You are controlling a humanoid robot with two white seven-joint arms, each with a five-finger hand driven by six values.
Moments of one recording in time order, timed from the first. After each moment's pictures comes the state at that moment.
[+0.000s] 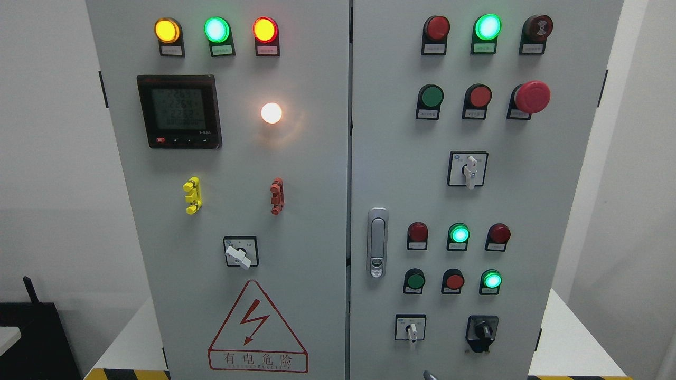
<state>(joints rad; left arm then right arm) 0.00 -0.09 0.03 0.00 0.00 -0.09 0.00 0.19 0.13 0.16 -1.90 0.17 -0.21 0.07</state>
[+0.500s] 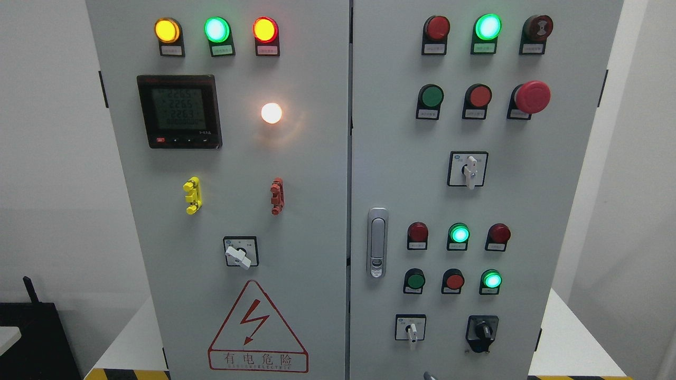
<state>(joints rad) 0.00 -0.09 0.03 0.00 0.00 -0.09 0.00 0.19 0.13 0.16 -1.90 0.19 -0.26 0.07</state>
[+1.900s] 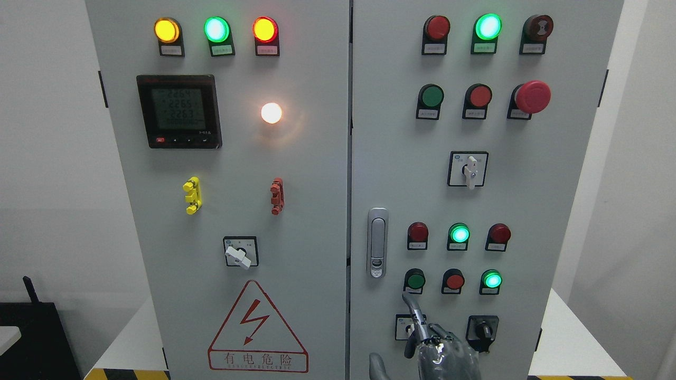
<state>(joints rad) 0.00 -0.09 0.03 0.00 0.00 -0.09 0.00 -0.15 0.13 0.29 -1.80 1.32 0.07 -0.28</state>
